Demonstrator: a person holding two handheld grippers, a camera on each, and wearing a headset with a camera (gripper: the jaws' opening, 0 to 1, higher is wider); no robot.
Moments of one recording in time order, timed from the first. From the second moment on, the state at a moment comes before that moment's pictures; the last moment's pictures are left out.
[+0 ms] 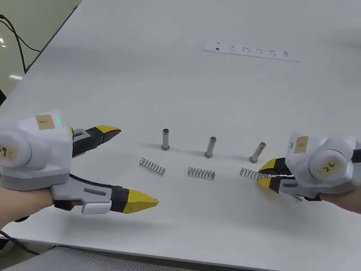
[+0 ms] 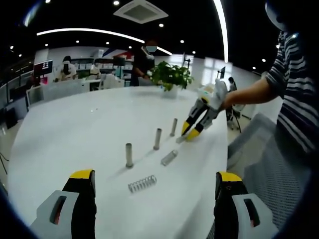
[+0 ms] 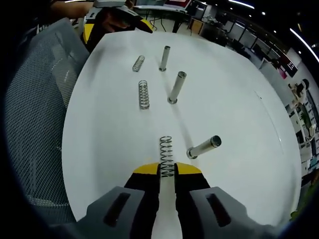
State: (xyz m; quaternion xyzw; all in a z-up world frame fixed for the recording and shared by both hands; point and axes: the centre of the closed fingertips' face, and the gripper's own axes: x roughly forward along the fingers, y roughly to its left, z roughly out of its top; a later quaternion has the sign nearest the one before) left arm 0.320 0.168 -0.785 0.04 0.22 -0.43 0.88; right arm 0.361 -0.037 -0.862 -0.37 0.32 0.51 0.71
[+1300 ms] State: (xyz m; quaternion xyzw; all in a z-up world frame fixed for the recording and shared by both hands) left arm 0.307 0.106 -0.782 0.02 0.23 -0.54 0.81; right arm 0.326 -0.002 -0.807 -0.34 0.25 0.58 0.70
